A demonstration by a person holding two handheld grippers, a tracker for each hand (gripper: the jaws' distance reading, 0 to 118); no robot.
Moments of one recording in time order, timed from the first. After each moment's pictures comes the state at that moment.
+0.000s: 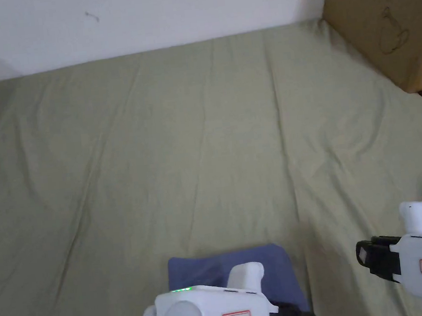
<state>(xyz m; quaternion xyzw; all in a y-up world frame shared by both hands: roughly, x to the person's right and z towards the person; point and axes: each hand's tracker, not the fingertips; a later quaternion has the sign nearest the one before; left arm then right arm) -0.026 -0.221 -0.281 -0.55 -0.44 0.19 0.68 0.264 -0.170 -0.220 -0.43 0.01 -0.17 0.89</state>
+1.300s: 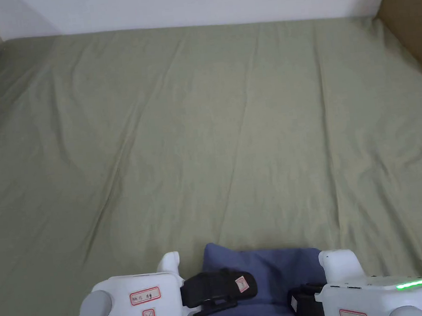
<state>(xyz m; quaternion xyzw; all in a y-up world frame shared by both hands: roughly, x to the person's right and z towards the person) -0.155 -0.306 -0.340 -0.53 -0.38 0.39 0.64 0.150 -0.248 -0.265 -0.51 0.14 -0.12 0.84</state>
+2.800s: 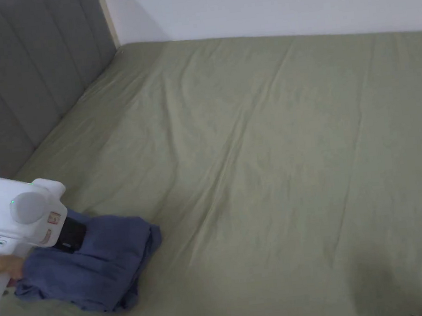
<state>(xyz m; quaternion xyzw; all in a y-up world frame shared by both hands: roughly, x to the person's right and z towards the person) -0.460 -0.181 -0.424 -0.56 0.06 -0.09 0.82 0.122 -0.219 -0.281 -0.50 0.14 -0.14 0.84</state>
